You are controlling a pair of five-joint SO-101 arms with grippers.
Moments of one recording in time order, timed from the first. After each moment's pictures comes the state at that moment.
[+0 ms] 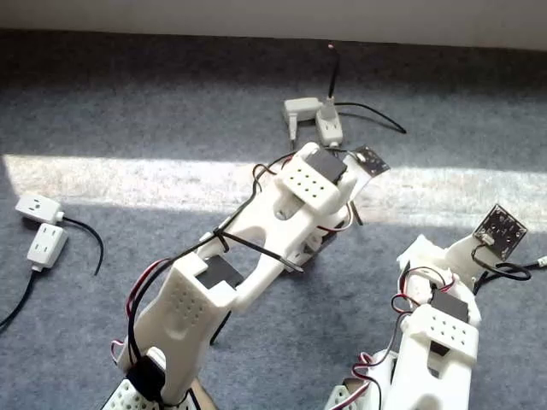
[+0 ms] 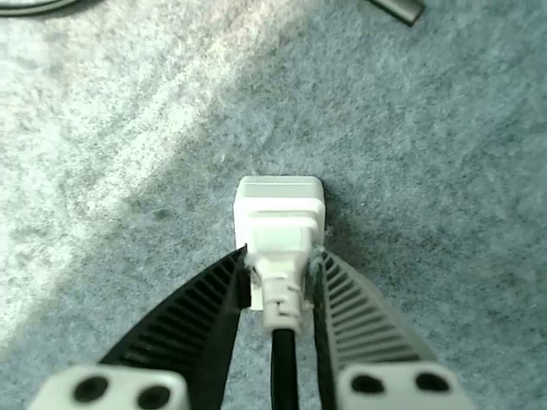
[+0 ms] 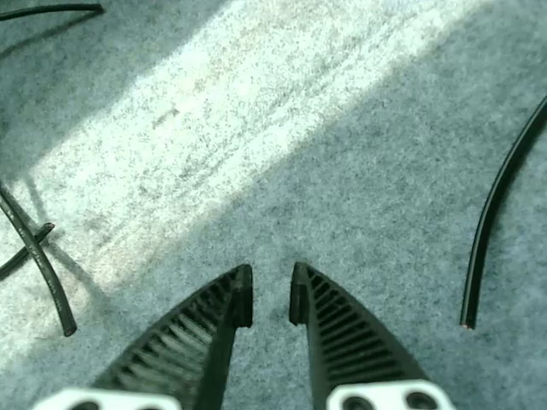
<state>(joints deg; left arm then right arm) 32.9 45.8 -30.0 93.7 -5.2 22.0 -49.9 78.9 27.2 -15.7</state>
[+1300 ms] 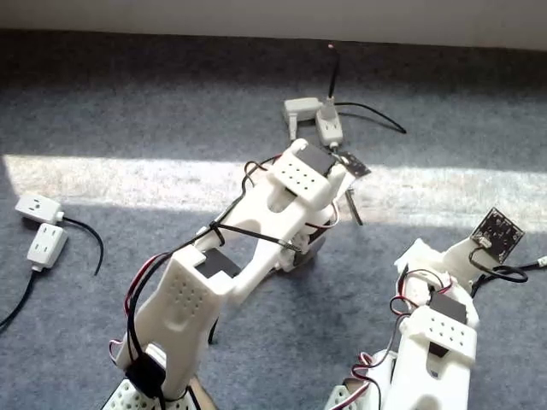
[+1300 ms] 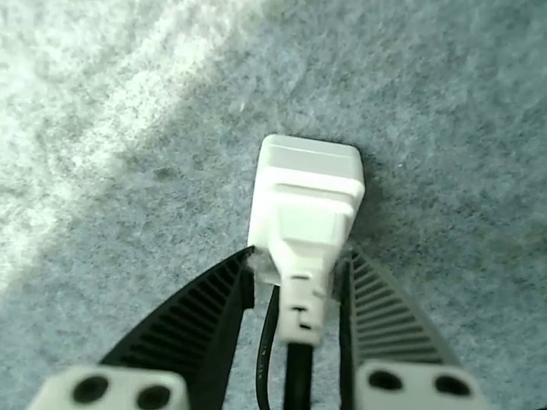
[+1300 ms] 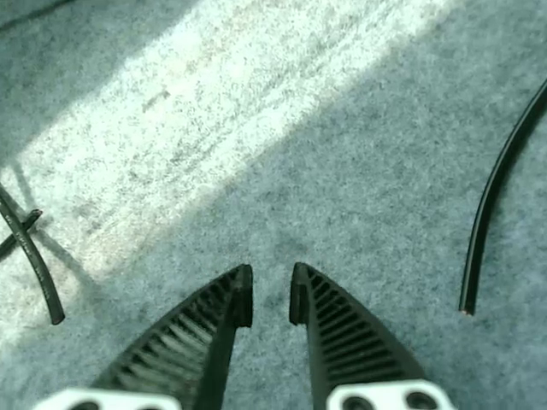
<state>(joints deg) 30.3 47.2 -30.1 98.6 -5.6 22.0 -49.9 80.2 27.2 -15.7</state>
